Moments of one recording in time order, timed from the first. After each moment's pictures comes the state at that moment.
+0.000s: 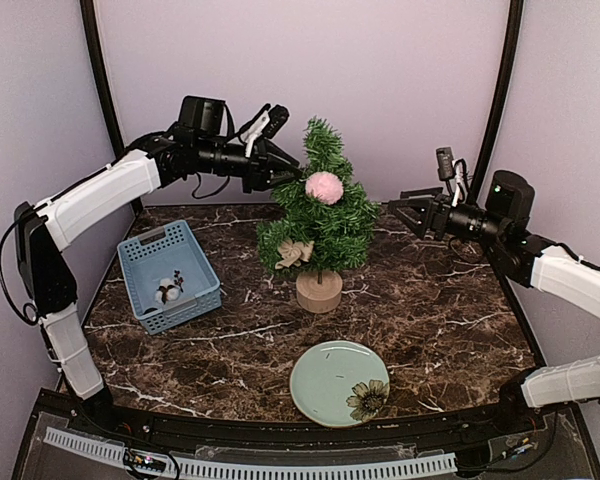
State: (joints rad) left arm -0.58 1.81 1.84 -0.40 0.73 0.38; right arm 0.39 1.13 0.81 0.28 -0.67 0.28
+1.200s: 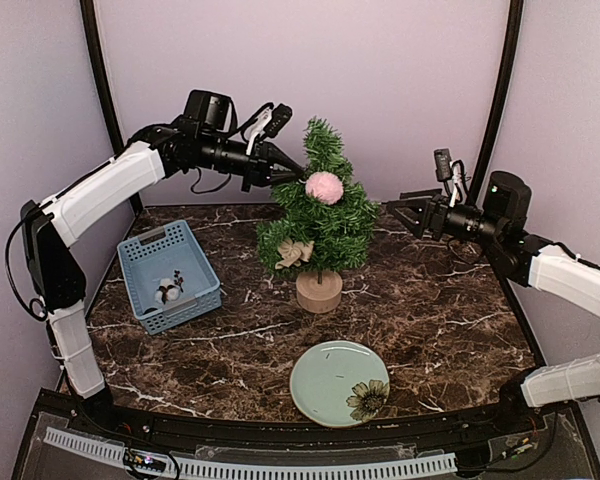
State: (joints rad) left arm -0.58 1.87 1.96 -0.57 0.85 0.43; right arm 0.39 1.15 0.81 0.28 -0.65 0.28
